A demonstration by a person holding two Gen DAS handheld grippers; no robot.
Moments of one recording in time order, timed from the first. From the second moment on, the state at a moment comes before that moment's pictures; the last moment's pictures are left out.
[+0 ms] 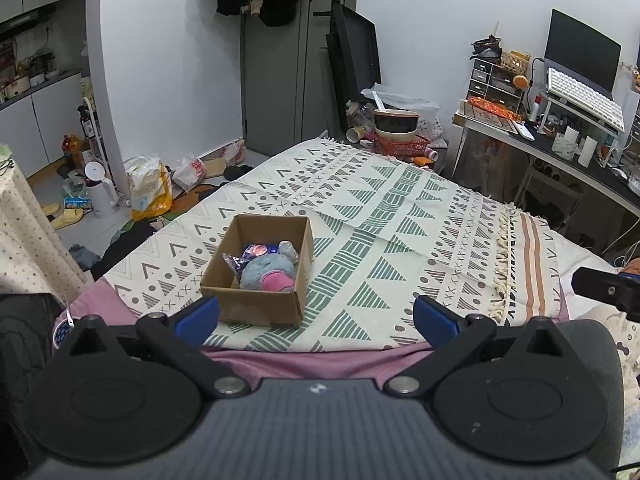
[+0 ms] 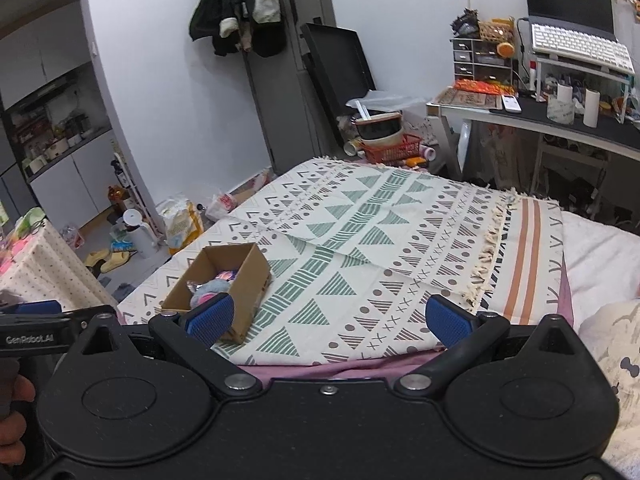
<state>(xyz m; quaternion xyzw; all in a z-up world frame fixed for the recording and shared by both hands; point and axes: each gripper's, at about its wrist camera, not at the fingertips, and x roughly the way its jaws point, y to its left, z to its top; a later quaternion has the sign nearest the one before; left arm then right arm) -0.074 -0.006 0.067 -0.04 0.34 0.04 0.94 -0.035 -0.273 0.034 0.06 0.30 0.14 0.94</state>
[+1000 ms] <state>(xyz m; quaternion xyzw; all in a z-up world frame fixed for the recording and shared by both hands) -0.090 -0.007 0.077 -0.04 0.34 0.05 0.94 -0.047 -0.274 0.035 0.06 0.30 0.14 0.94</state>
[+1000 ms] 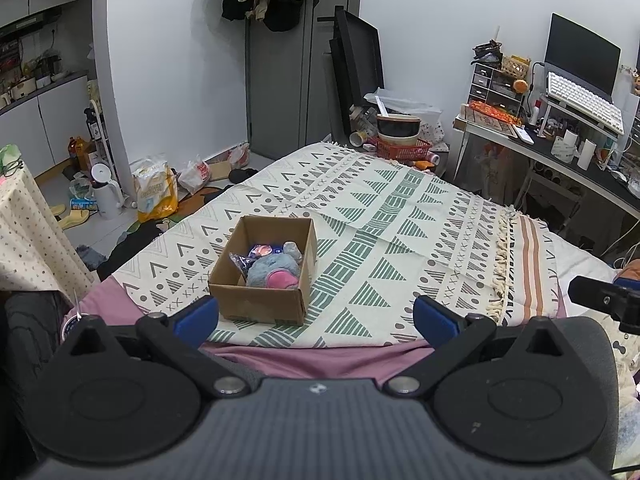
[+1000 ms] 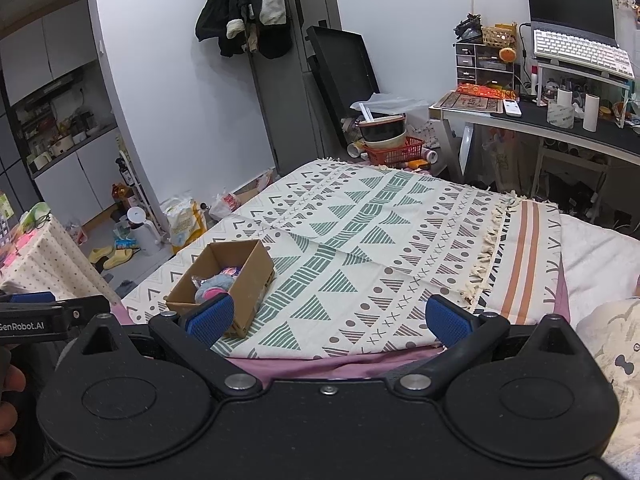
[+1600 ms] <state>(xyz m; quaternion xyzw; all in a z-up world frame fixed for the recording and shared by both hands) -0.093 -0.012 0.079 -0.04 0.34 0.05 0.94 -0.051 -0.279 0.035 0.06 0.30 0.14 0.94</state>
